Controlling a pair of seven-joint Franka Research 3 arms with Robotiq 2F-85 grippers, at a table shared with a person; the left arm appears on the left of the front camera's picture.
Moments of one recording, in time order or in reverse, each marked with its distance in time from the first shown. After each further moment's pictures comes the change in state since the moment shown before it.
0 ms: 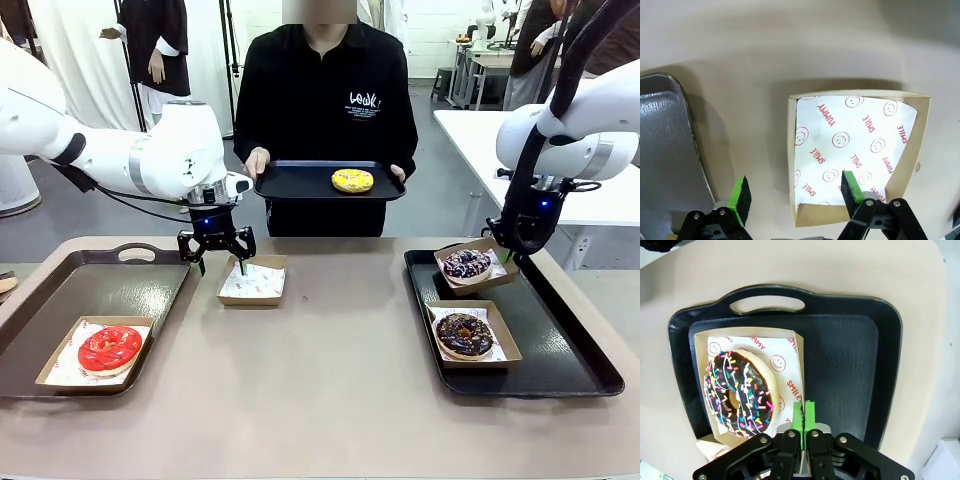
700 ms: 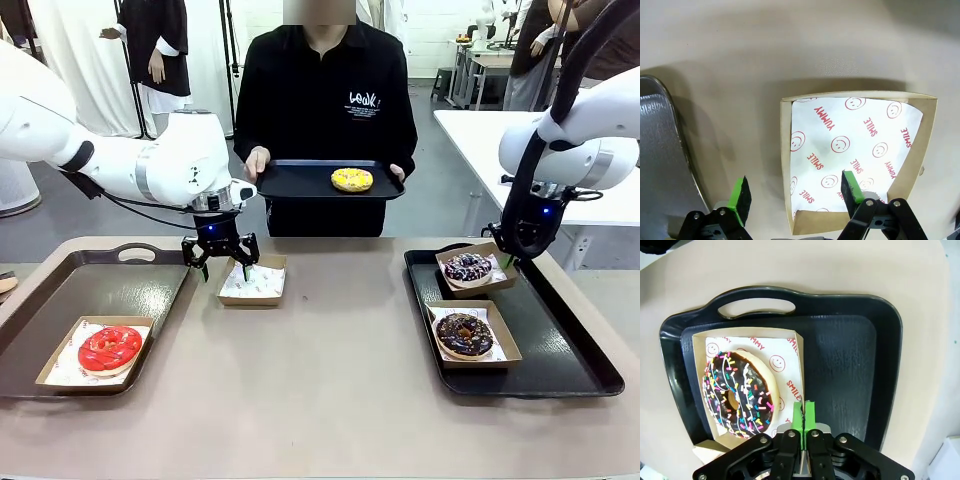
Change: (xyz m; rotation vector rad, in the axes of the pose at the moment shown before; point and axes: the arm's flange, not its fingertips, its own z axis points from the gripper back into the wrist) left arm 0.000 -0.004 -0.012 0.004 0.009 -0.007; right arm 0.001 -0.011 -0.013 0.011 0.006 -0.030
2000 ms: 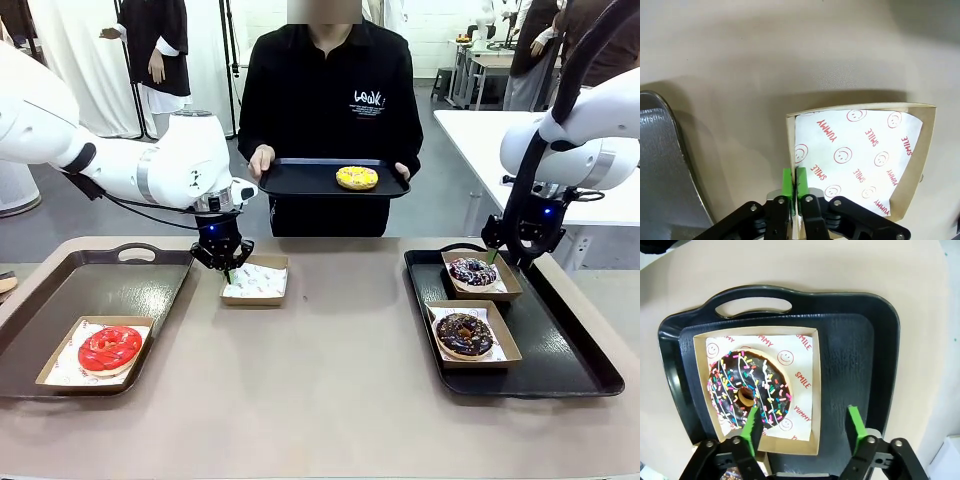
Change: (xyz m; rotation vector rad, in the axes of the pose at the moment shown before) left arm 0.005 -0.001 -0.001 0.000 -0.039 -0.016; right arm -0.001 -0.002 0.001 0.000 0.000 -0.004
